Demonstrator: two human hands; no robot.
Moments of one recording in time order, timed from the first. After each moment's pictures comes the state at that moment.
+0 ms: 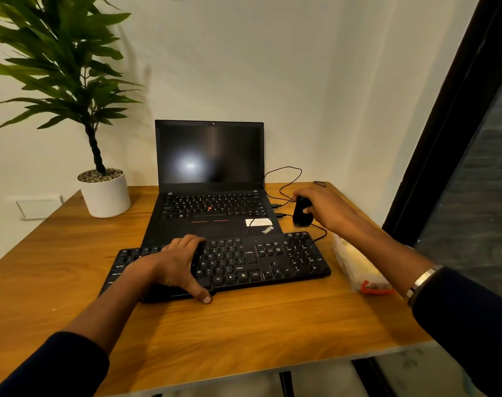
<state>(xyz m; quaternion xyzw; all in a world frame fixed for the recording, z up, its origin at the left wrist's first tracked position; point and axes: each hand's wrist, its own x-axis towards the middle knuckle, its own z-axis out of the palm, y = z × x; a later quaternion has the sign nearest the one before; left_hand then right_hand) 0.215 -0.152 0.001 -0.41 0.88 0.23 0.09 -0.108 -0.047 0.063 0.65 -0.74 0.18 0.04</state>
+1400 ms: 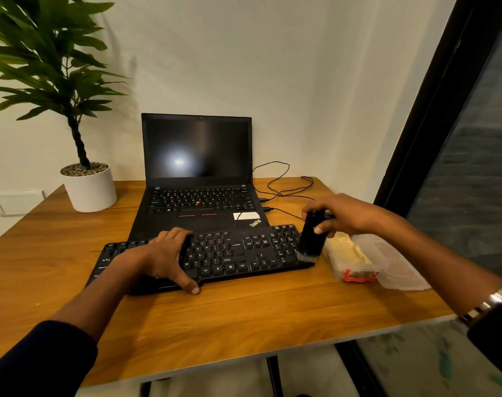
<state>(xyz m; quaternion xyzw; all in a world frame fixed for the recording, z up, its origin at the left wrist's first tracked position) 0.212 -0.151 0.002 -0.41 0.88 0.22 0.08 -0.119 0.021 0.091 0.65 -0.73 0.12 -0.17</state>
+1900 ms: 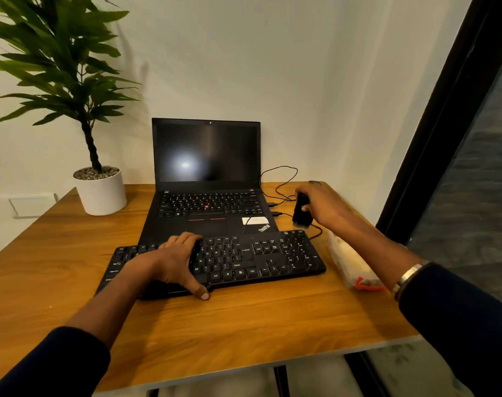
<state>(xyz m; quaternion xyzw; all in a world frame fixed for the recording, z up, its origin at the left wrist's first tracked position) 0.214 -0.151 0.000 -0.41 0.88 0.22 0.08 -0.102 -0.046 0.067 0.59 -0.78 0.19 0.04</state>
